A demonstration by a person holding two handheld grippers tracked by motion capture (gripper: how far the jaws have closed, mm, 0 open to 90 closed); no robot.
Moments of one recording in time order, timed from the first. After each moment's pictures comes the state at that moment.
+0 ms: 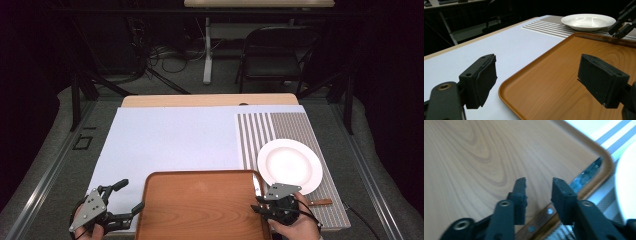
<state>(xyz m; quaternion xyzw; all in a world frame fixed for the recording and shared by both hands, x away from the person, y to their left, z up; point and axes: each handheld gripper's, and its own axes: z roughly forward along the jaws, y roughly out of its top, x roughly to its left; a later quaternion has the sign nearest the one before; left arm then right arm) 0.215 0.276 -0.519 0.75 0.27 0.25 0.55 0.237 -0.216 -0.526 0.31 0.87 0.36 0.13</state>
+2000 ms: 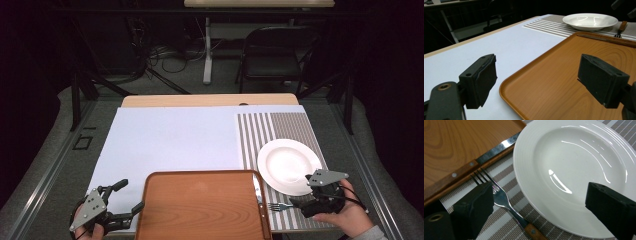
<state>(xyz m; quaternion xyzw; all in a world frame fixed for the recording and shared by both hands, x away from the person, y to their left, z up) 0.215 0.276 -0.520 0.75 0.28 0.25 0.55 0.253 -0.317 -0.496 0.33 0.87 0.31 0.19</state>
